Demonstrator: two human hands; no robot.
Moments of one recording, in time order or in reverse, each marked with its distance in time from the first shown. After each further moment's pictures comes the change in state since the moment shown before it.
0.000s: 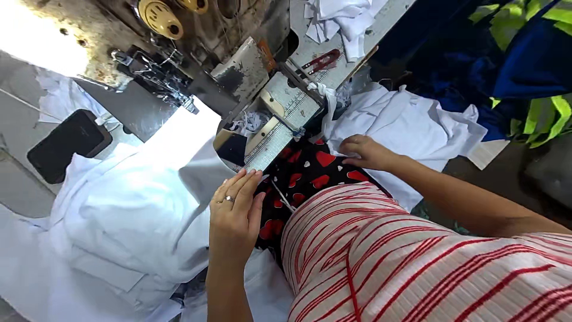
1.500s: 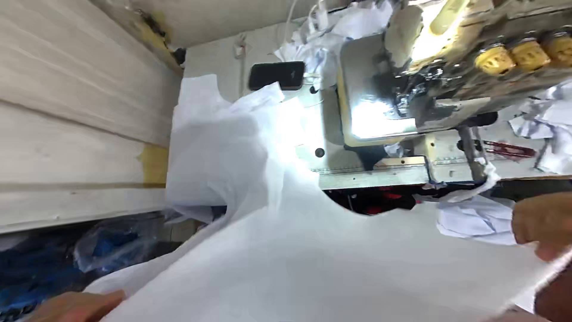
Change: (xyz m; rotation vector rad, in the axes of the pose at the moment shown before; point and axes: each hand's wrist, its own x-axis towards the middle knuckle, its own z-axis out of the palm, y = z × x) left_hand -0.257 0.058 -0.247 0.219 0.351 -0.404; right_hand 0.086 -0.201 -0.115 0.692 -0.040 -0.689
